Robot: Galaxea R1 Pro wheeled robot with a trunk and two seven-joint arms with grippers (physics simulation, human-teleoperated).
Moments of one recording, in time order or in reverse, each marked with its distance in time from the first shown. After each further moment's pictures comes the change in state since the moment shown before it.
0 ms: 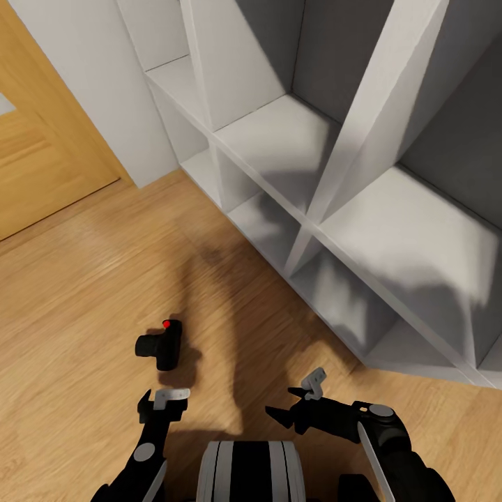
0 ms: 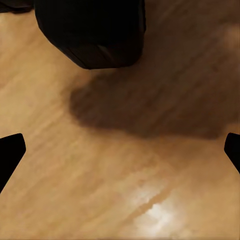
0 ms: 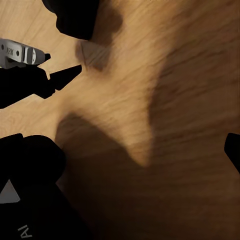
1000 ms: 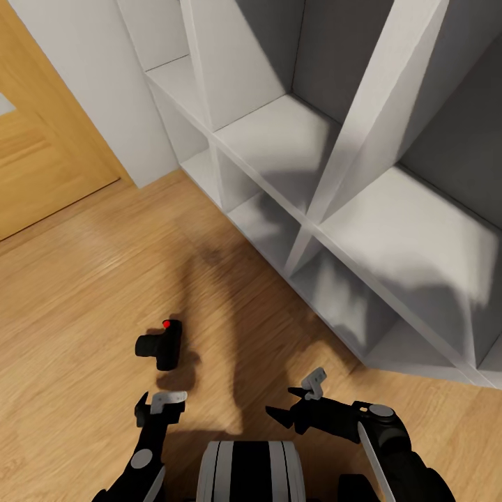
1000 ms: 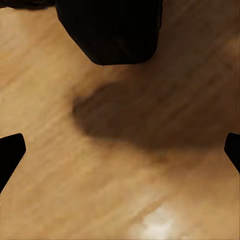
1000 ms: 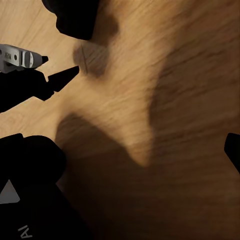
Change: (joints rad) left arm 0.000 0.002 0.011 0.044 0.009 -0.080 0.011; right arm 0.000 0.000 -0.001 0.001 -0.001 0.000 0.000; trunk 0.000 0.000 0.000
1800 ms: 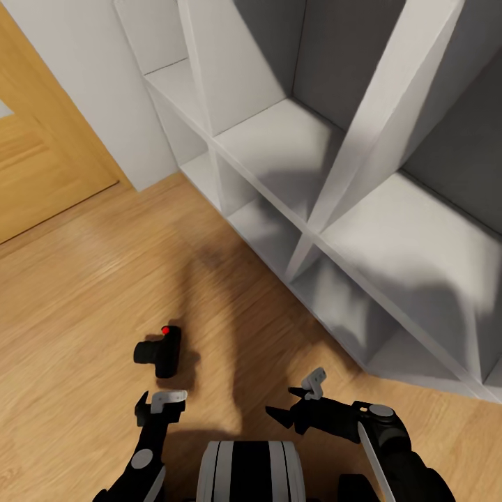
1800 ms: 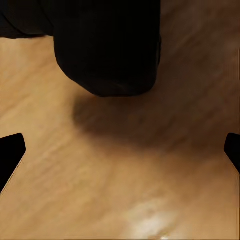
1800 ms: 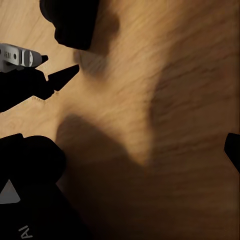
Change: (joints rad) left arm 0.000 -0.003 0.000 -0.002 0.000 -0.009 0.004; right arm 0.000 0.000 0.000 0.000 -0.001 0.000 0.000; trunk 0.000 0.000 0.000
